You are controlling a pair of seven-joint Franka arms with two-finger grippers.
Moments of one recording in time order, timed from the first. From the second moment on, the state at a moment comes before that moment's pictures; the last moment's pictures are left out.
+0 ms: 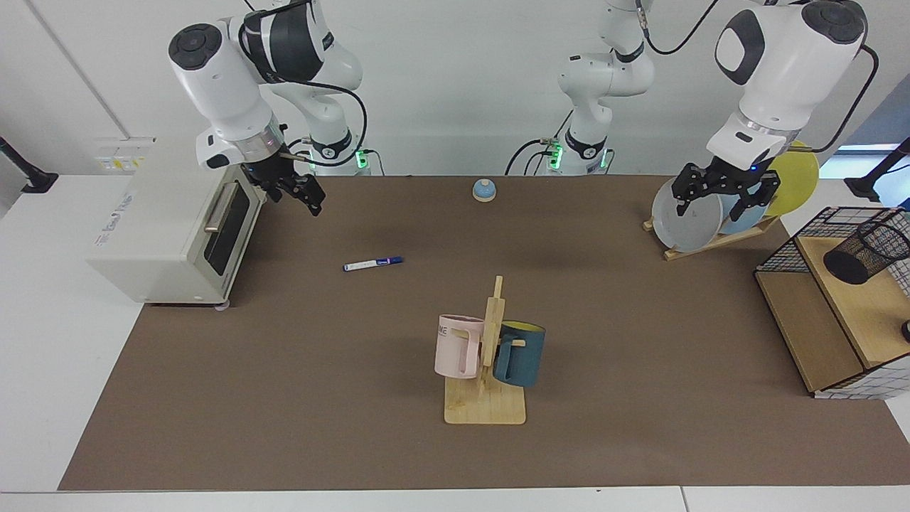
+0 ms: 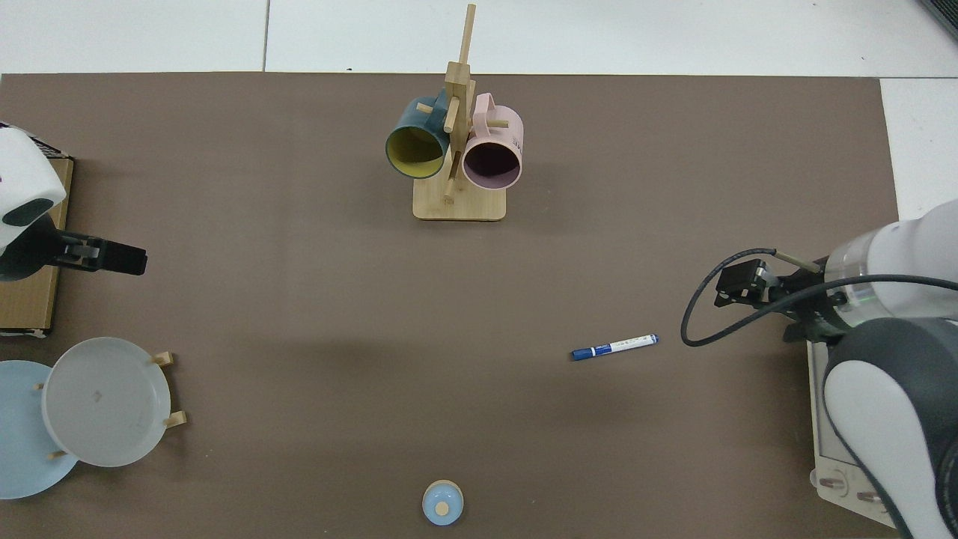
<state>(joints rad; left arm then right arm) -0.06 -0.02 0.05 -1.71 0.02 1.73 0.20 0.12 -0.13 -0.03 -1.95 0.10 1.74 0.60</state>
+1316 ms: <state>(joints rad) -0.06 -0.02 0.06 -1.71 0.02 1.73 0.20 0.22 0.08 -0.04 -2.28 0.26 2.25 1.51</state>
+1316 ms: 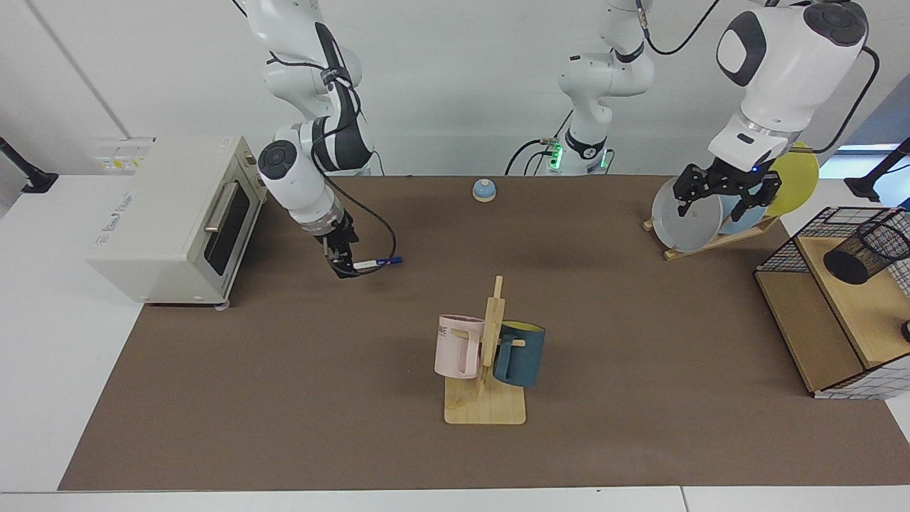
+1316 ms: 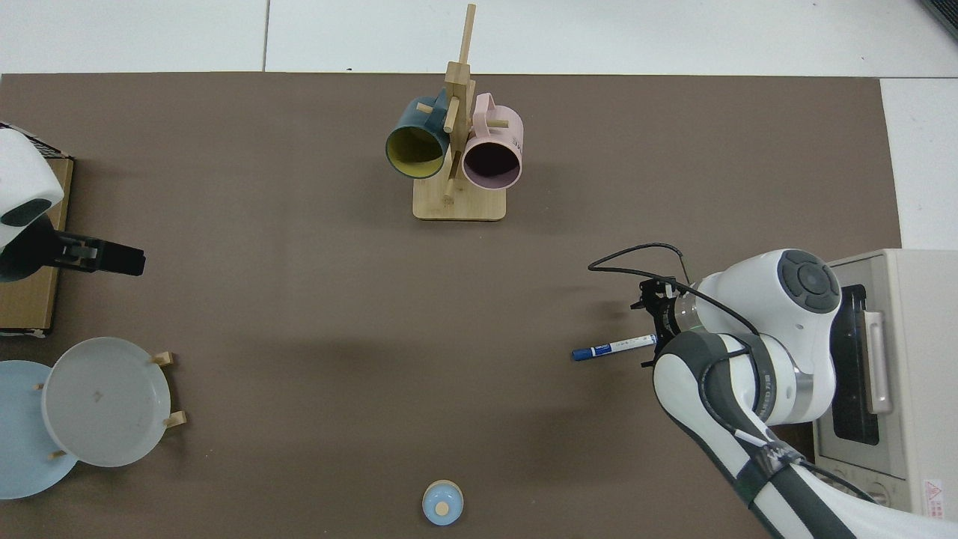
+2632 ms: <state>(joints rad) -0.06 -0.02 0.06 -1.71 0.02 1.73 0.20 0.20 0.10 -0.04 -2.32 0.26 2.28 1.24</state>
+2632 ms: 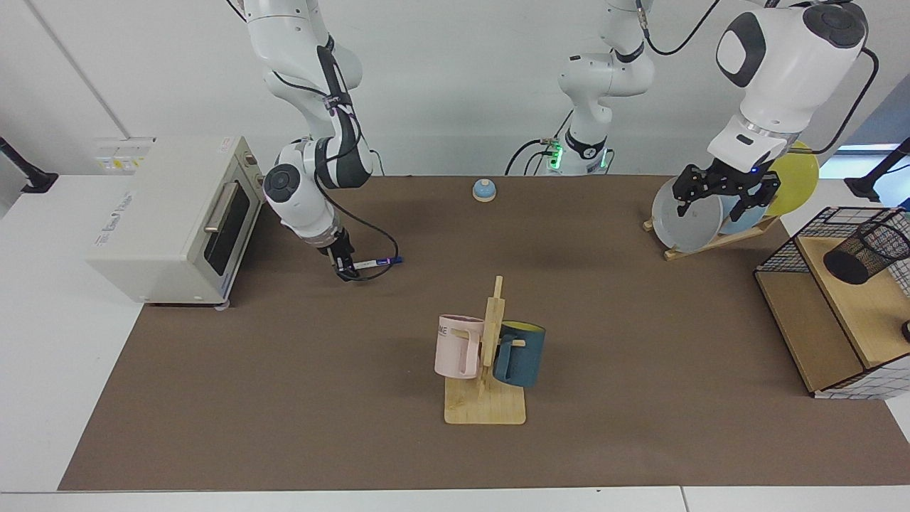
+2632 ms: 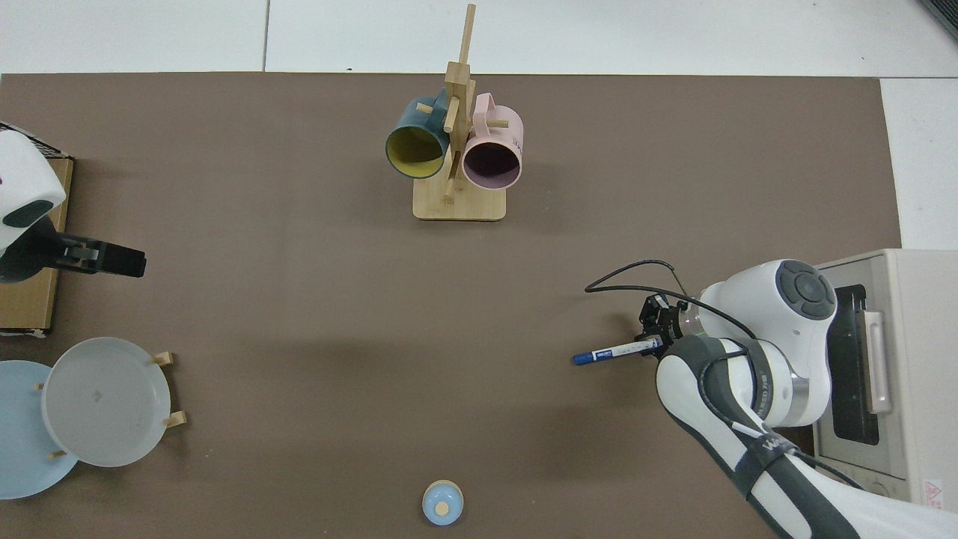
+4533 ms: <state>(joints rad) -0.14 -0.02 -0.22 -1.72 -0.06 1.76 0.61 0.55 0.18 -0.02 -1.82 0.87 2.33 1.58</state>
